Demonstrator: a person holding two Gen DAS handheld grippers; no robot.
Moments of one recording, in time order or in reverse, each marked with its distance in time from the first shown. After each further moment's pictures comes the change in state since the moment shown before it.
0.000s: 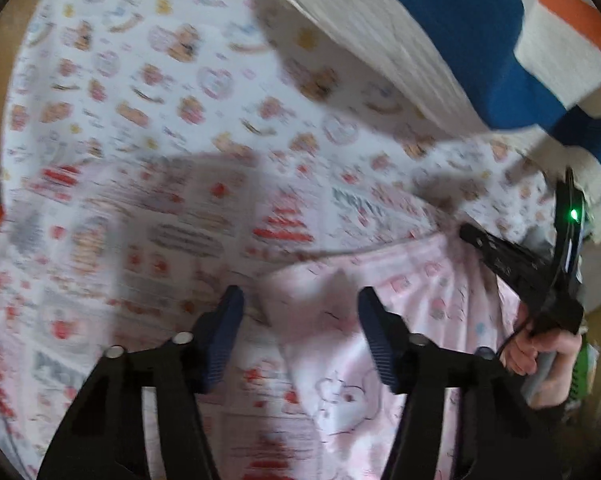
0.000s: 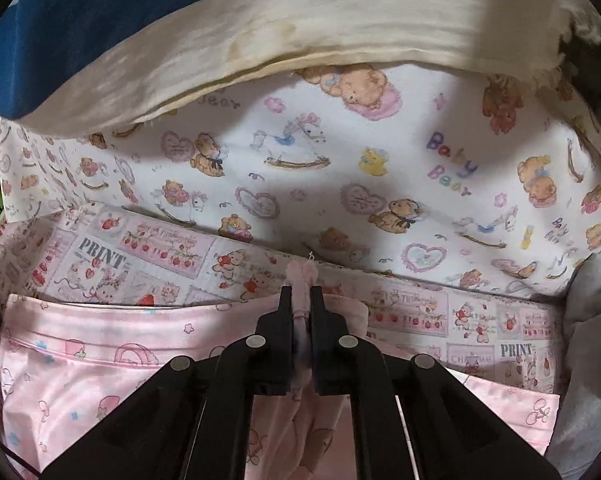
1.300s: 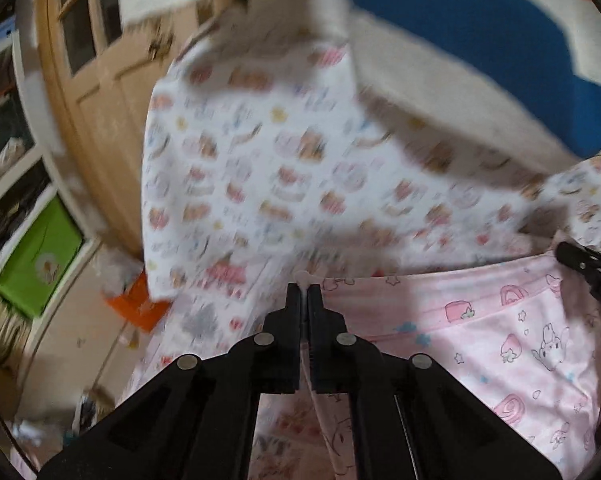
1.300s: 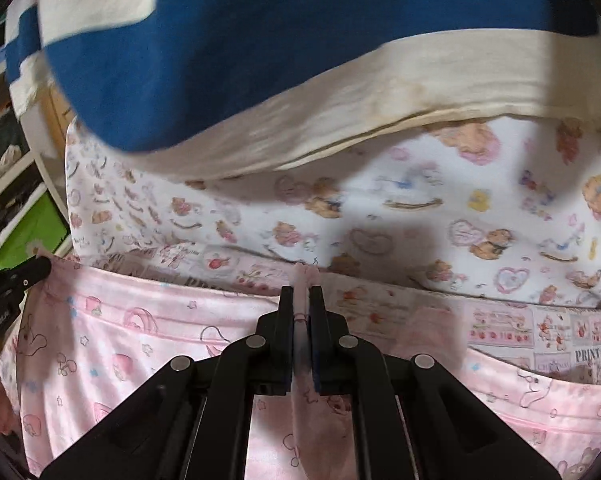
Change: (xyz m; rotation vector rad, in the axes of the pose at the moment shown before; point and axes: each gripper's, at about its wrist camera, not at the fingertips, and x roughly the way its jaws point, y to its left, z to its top) left arm -0.035 0.017 0.017 0.121 -0.260 0.564; right arm -0.020 0.030 -0.001 0.025 -0.149 0.264
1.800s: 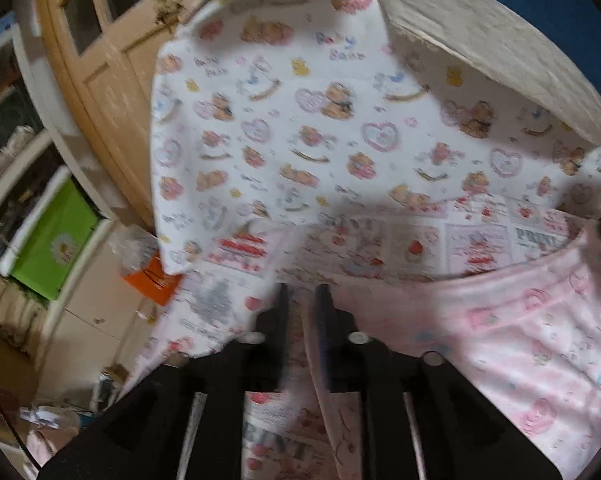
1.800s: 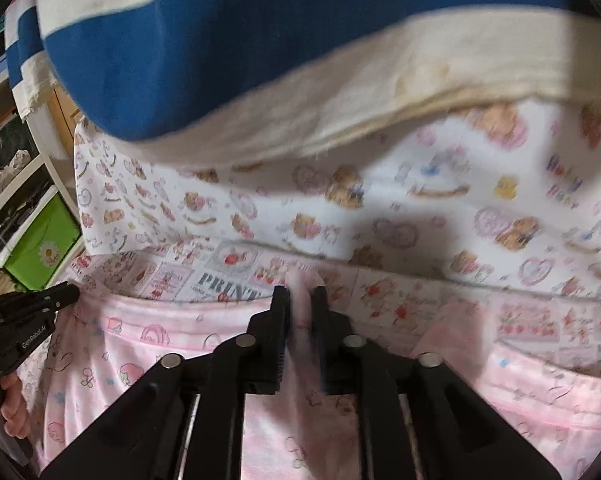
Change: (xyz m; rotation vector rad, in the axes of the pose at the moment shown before) left arm 0.023 -0.002 -0.006 0.011 0.071 0.122; right arm 0.000 0.001 0.002 -0.003 -0.046 -0.010
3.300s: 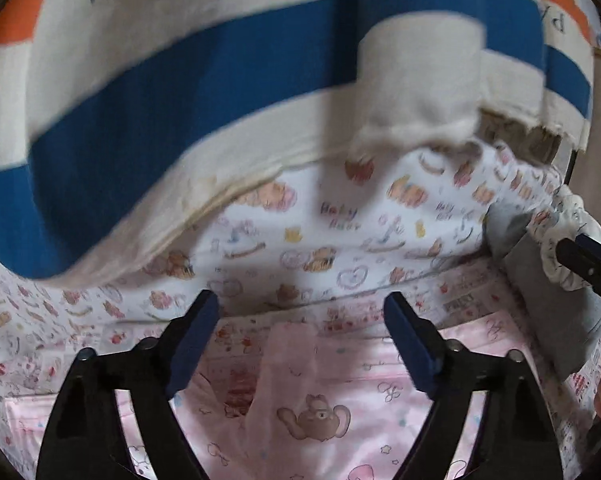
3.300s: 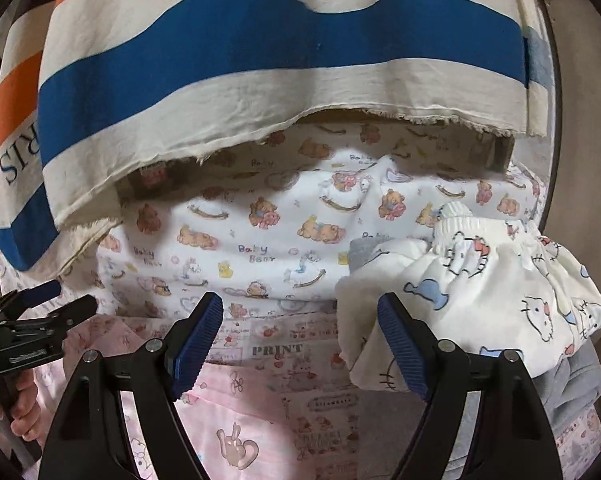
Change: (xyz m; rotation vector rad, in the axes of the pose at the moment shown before) left arm -0.120 -0.238 0.019 0.230 -0.271 -0.590; right arm -0.193 -0.223 -0.057 0.225 -0.244 -0.343
